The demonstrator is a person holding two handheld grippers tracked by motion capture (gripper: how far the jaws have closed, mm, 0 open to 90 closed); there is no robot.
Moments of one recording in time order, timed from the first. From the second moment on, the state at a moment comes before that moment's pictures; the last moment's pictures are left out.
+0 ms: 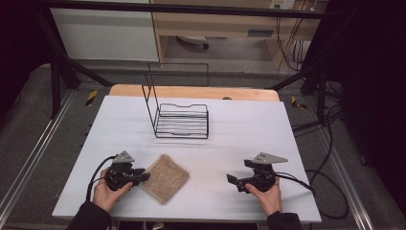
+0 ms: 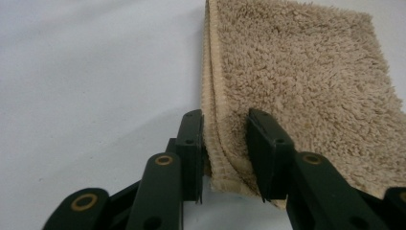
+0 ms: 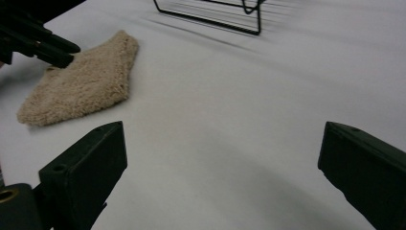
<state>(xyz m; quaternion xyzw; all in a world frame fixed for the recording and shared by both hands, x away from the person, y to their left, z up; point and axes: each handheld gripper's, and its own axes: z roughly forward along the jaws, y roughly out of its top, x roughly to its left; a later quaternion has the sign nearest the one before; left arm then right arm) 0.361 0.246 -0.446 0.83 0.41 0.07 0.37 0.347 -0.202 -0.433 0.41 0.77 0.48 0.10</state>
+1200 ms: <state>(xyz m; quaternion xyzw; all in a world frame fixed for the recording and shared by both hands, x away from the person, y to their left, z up) 0.361 0.244 -0.446 0.83 0.43 0.07 0.36 0.359 -0.046 -0.457 0.43 0.80 0.42 0.09</state>
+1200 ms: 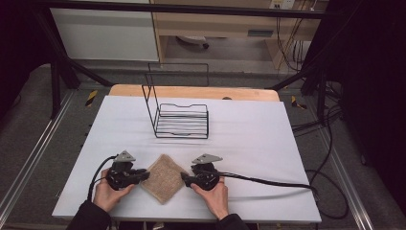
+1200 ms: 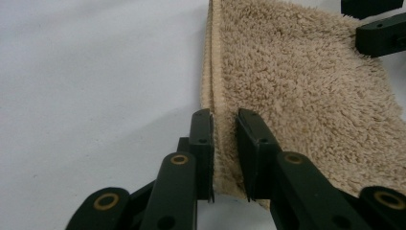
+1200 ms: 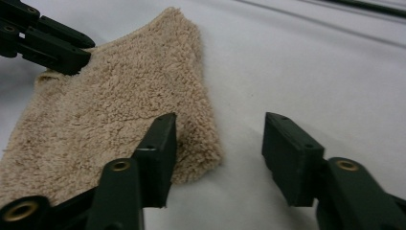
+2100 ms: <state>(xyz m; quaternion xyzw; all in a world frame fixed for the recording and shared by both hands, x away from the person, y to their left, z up) 0.341 0.231 -0.439 0.80 0.46 0.07 0.37 0.390 -0.046 -0.440 0.42 0.80 0.42 0.06</state>
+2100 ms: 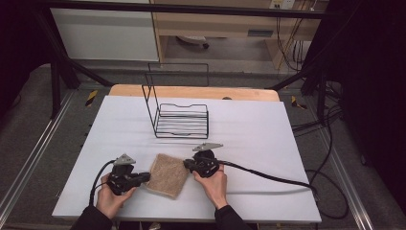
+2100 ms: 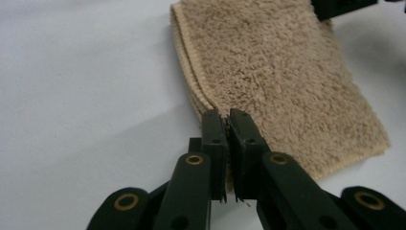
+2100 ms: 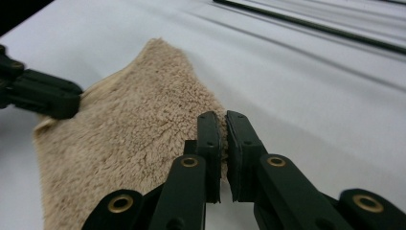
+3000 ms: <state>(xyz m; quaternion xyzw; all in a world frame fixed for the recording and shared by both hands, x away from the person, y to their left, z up) 0.395 0.231 -0.422 0.80 0.46 0.09 0.38 0.383 -0.089 -0.418 0.37 0.81 0.44 0.12</state>
